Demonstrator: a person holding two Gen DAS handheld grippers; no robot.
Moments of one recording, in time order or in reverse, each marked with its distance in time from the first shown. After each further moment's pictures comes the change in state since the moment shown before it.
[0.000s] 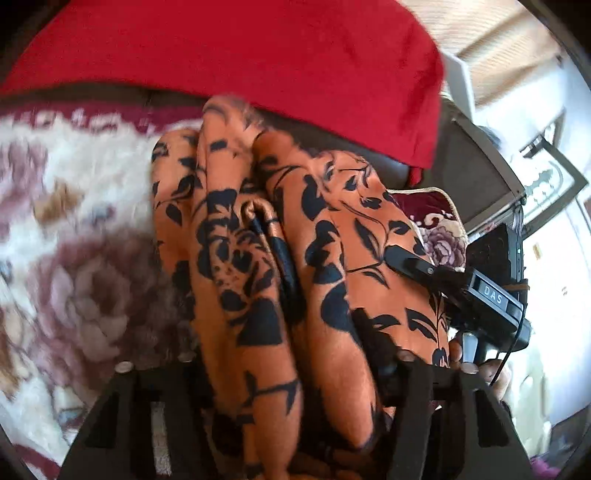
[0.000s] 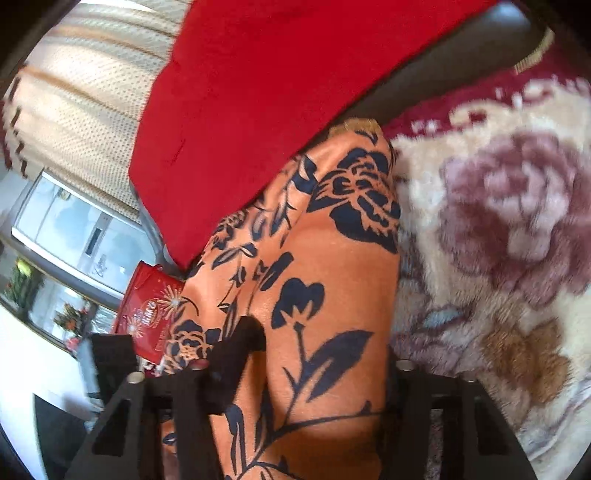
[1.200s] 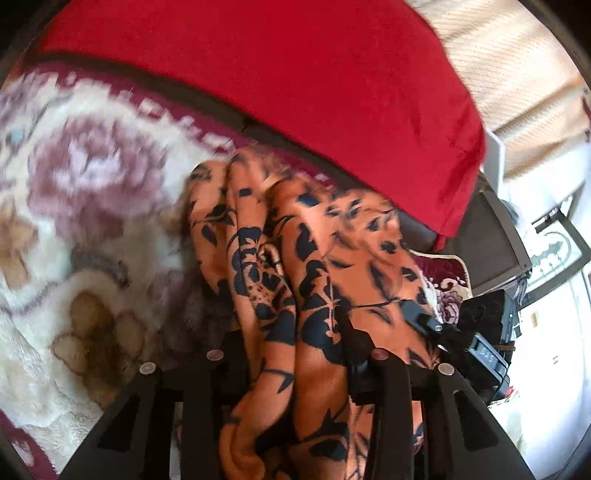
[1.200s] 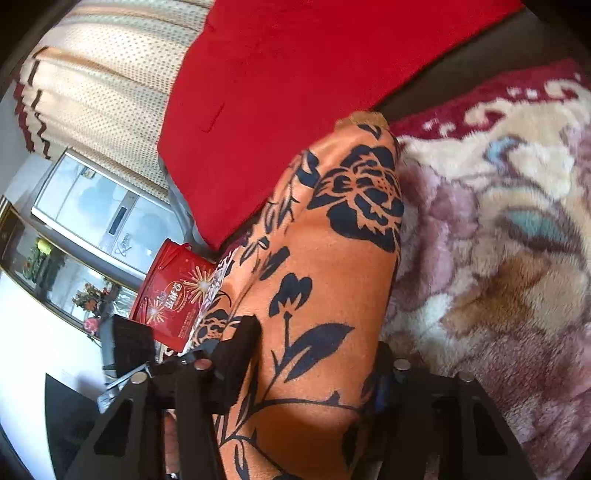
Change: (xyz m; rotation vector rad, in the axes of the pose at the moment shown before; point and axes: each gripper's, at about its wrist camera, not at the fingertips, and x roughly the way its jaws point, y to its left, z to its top) left arm -0.073 0.095 0.007 -0.206 -0.135 0.018; right arm 0.075 0.050 -0.022 -0.038 0.050 0.124
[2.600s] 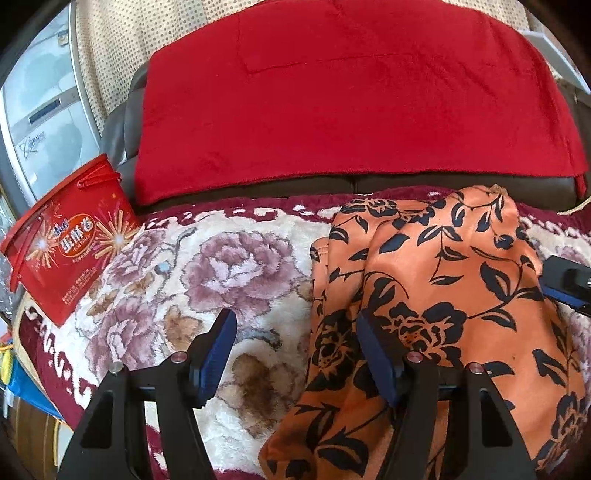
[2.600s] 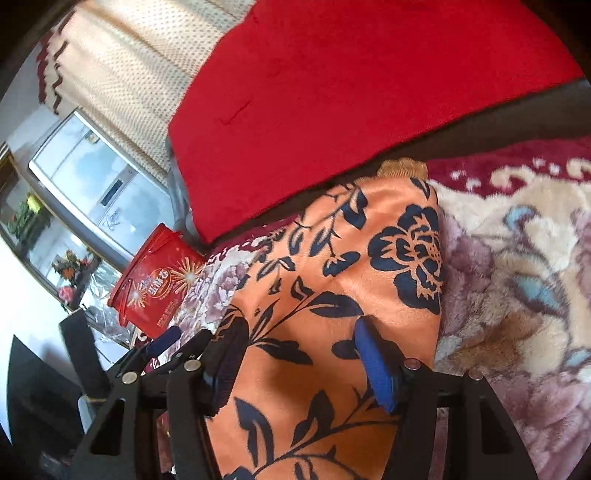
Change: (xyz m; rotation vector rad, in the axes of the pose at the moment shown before) left arm -0.028 -0.027 -0.020 0.338 -0.225 0.785; right arm -0.002 0.043 0.010 -0.173 -0.023 -0.088
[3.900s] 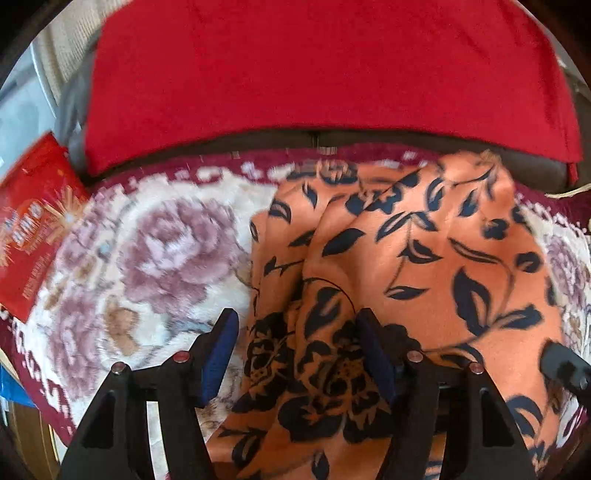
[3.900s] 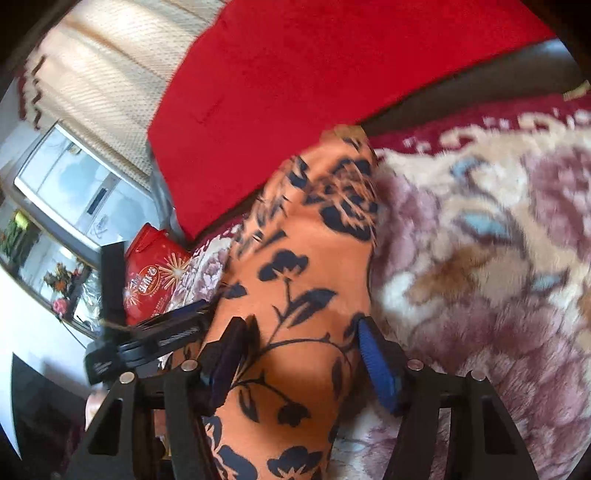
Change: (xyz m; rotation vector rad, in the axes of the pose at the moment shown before) left arm 0.030 -0.033 0.017 0.023 0.189 -0.098; right arm -0.016 -0.027 -0.032 0.107 0.035 -0.043
